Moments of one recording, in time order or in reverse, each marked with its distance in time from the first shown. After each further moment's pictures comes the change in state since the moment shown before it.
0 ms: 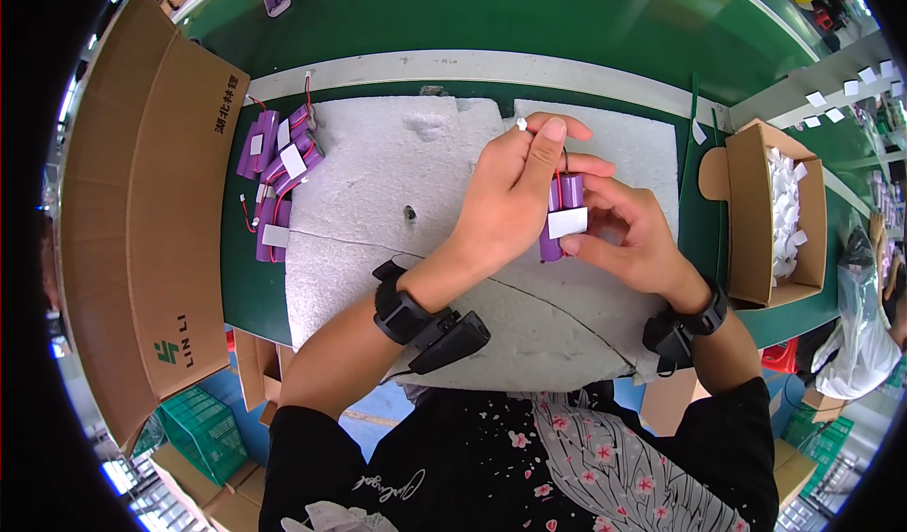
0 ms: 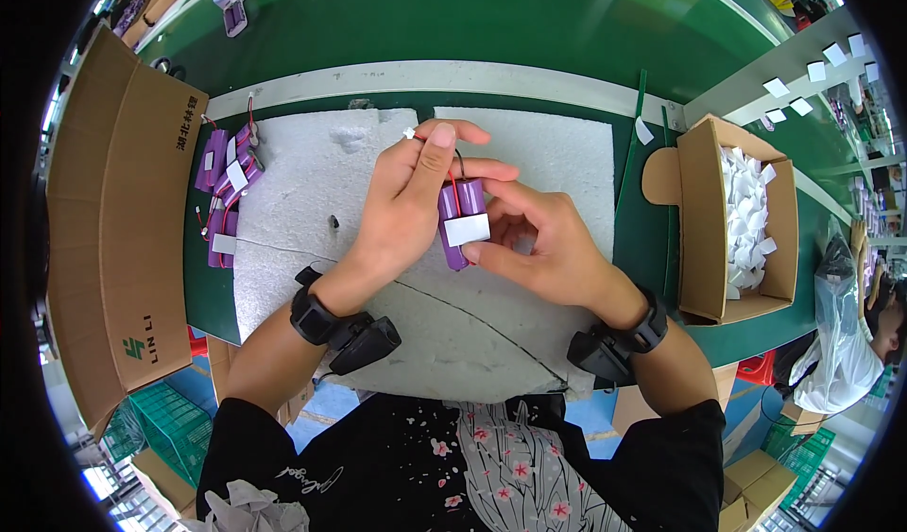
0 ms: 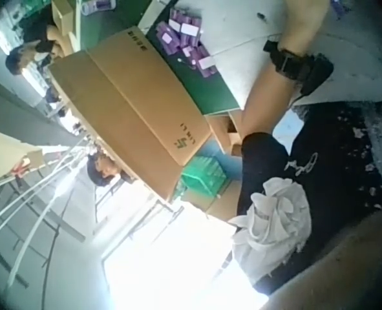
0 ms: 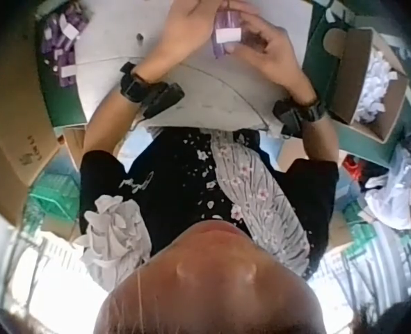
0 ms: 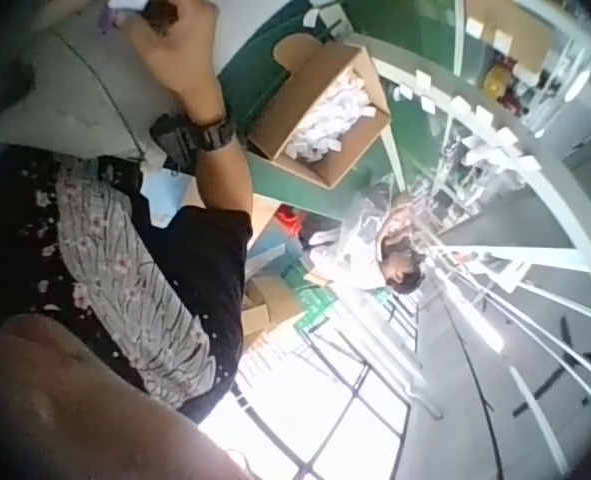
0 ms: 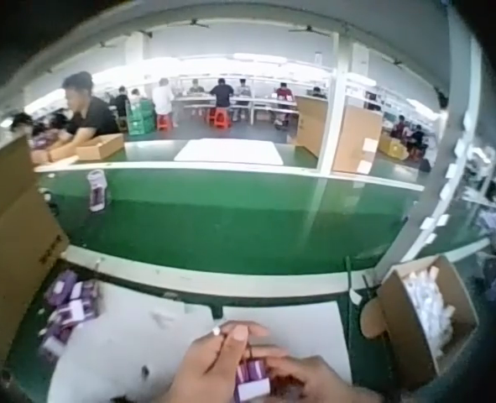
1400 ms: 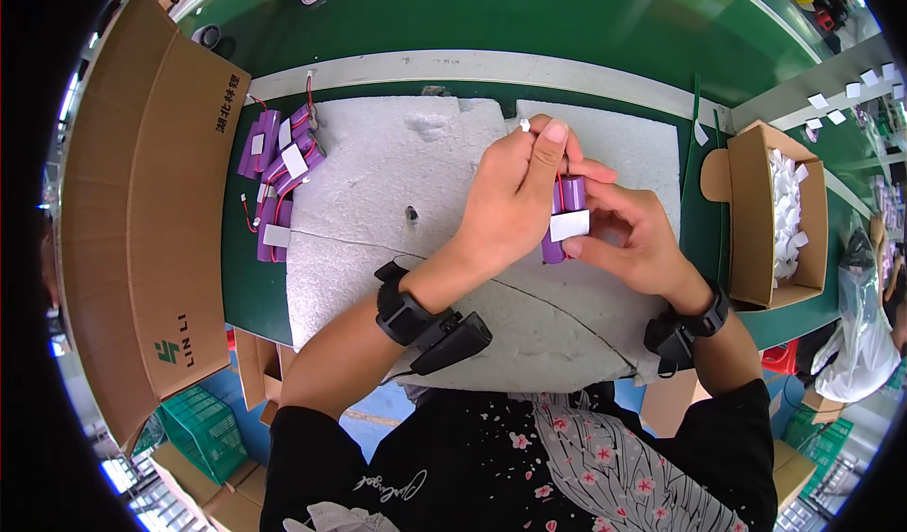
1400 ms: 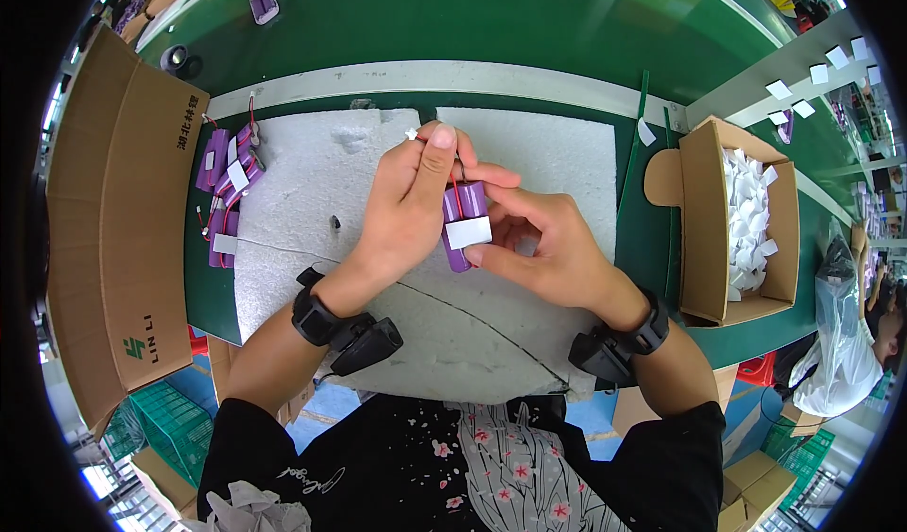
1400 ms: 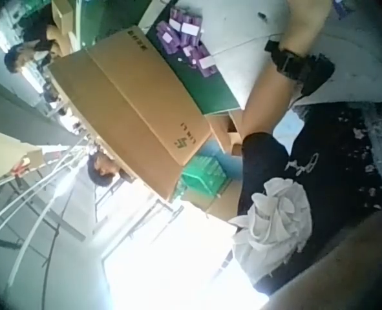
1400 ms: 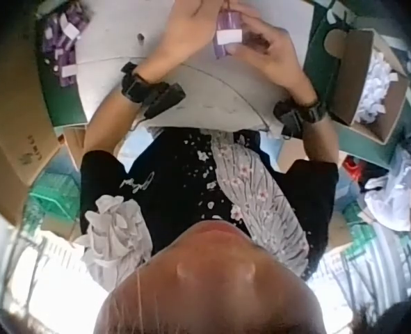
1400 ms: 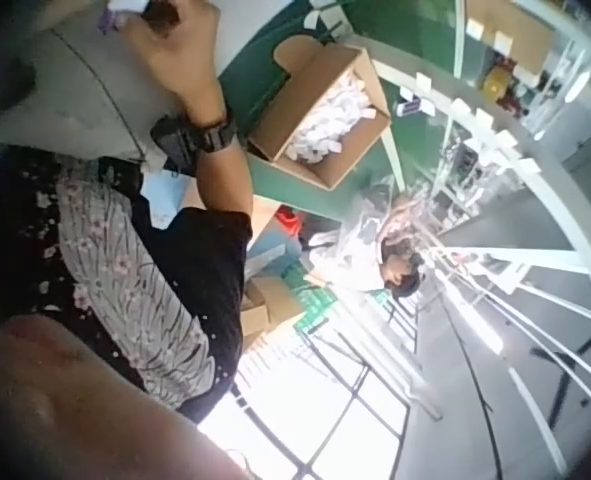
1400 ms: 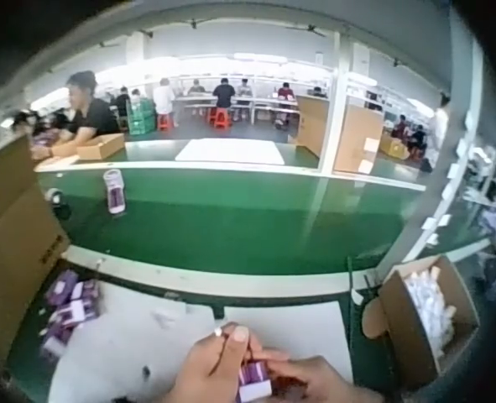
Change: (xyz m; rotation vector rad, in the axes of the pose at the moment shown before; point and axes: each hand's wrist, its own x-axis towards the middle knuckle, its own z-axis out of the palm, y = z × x) left_hand 0.002 -0.006 -0.002 0.091 0.004 0.077; right_hand 0.001 -0.001 0.005 0.032 0.066 -0.099
